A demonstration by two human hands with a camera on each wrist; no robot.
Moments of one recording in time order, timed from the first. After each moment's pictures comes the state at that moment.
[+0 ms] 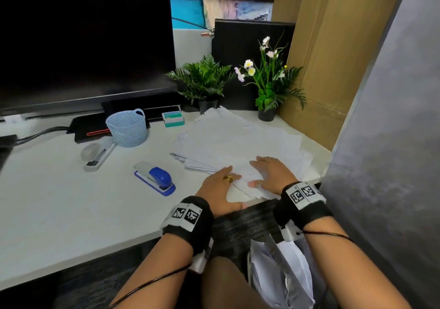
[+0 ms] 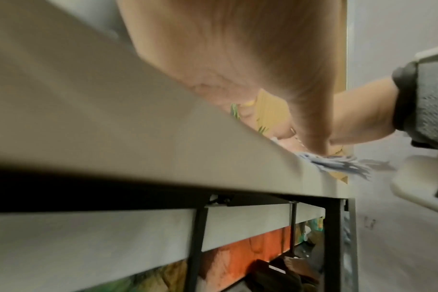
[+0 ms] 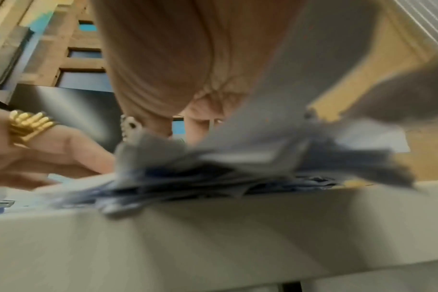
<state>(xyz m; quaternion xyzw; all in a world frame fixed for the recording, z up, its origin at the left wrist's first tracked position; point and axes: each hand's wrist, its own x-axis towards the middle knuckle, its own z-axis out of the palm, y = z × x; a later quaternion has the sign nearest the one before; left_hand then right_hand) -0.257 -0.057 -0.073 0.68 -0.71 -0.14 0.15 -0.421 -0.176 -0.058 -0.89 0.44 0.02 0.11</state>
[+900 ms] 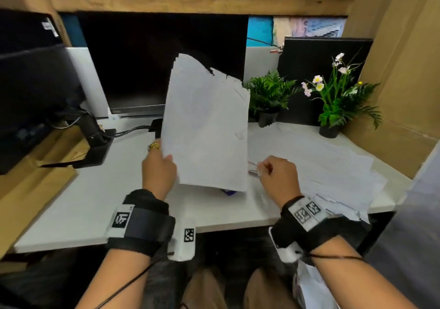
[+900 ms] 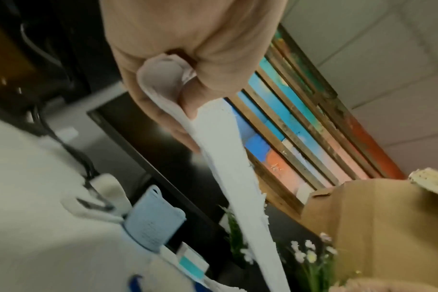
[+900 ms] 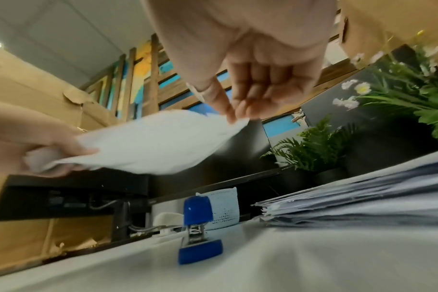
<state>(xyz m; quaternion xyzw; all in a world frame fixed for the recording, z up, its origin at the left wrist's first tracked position) -0.120 0.095 0.026 0.79 -0.26 -0.05 0.56 -0.302 -0.060 -0.012 -0.84 0.39 -0.33 0.20</state>
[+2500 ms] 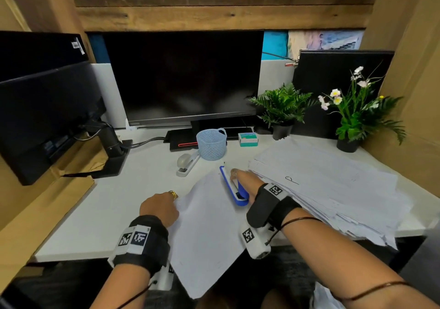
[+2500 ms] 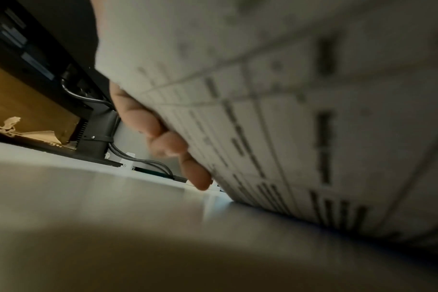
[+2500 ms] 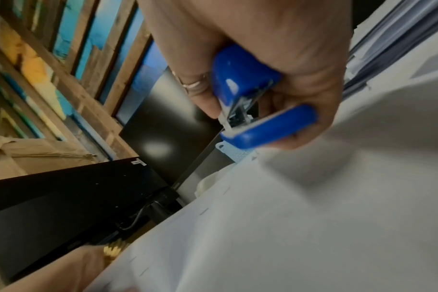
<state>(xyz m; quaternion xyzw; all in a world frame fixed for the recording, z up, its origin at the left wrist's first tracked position) -0.070 0.114 -0.031 0.94 -0.34 -0.05 0.02 -0.196 -0.064 -0.016 -0.65 0.46 -0.13 0.60</state>
